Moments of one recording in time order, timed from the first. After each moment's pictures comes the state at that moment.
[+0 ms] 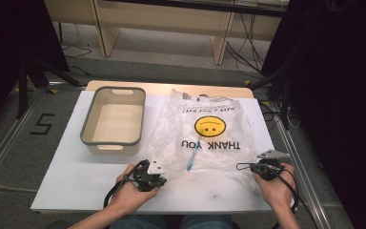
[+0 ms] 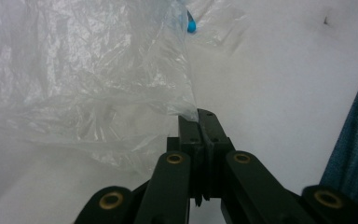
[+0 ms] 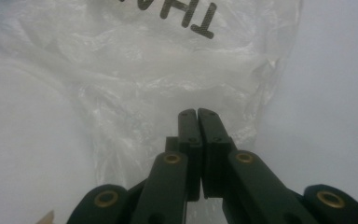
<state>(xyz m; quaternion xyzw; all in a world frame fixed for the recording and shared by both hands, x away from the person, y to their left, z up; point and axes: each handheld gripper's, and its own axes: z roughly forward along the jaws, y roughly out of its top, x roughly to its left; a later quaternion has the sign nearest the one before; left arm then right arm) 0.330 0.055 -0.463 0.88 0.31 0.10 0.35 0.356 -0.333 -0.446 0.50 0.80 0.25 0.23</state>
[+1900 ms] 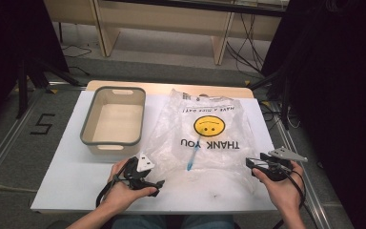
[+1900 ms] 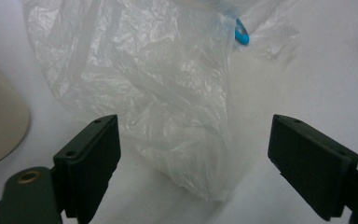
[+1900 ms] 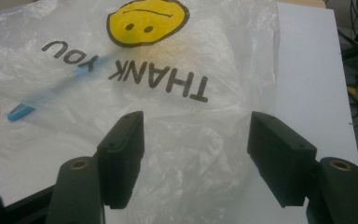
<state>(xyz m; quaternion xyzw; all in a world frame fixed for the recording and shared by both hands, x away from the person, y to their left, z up) 0.331 0.076 -0.466 0.85 0.37 0.15 0.35 0.344 -0.340 -0.425 0.50 0.74 0.37 0.25</state>
